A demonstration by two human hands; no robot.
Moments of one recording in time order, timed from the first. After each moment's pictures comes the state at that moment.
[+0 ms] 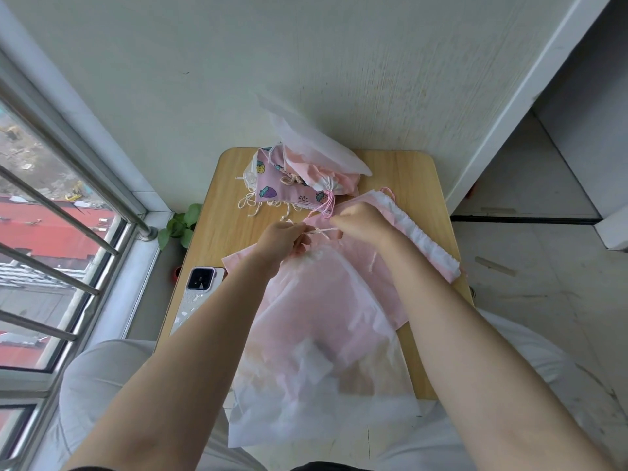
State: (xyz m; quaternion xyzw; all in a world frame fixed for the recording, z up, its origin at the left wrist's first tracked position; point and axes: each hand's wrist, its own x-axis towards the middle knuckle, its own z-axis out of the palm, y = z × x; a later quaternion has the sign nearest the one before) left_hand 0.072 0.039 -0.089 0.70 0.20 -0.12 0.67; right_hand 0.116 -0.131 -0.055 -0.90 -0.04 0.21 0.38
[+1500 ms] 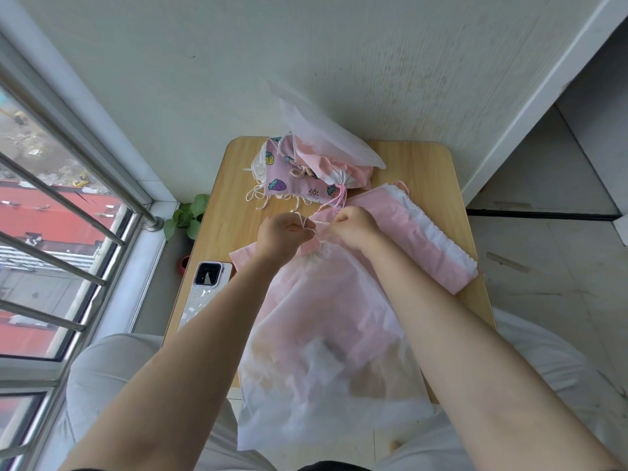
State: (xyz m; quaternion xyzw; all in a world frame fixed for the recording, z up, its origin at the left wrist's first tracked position) left_hand 0.074 0.059 -0.113 0.84 0.13 0.01 0.52; right_hand 0.131 -0.097 -0.112 -0.89 0.02 0.20 0.42
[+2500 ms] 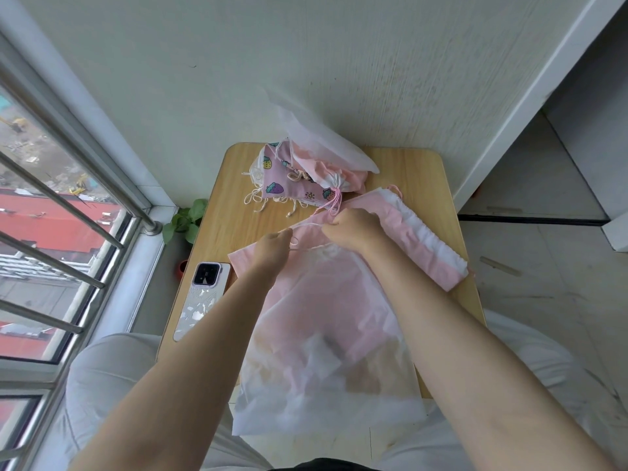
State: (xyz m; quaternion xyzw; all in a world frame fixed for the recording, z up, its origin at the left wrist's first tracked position) left_hand 0.057 0.053 -0.108 0.76 0.32 -0.09 0.55; right_hand 0.114 -0.105 -0.079 -0.97 -0.11 0.15 0.16
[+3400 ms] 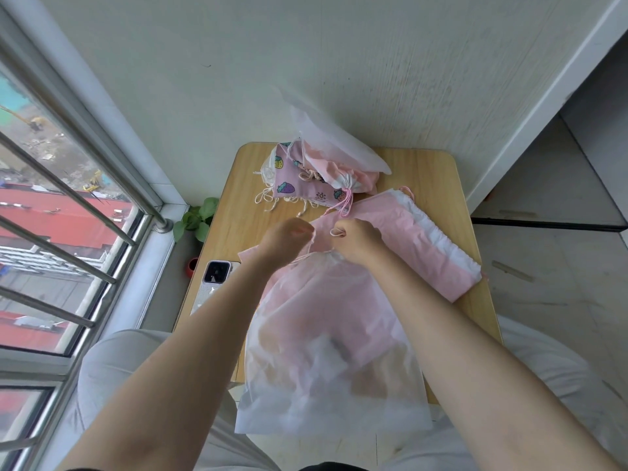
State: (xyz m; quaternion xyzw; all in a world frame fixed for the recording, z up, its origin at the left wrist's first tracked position) left_hand 0.067 0.071 -0.102 0.88 0.11 -0.09 0.44; right_hand 0.104 -0.096 -0.101 -0.95 -0.09 0.17 0.25
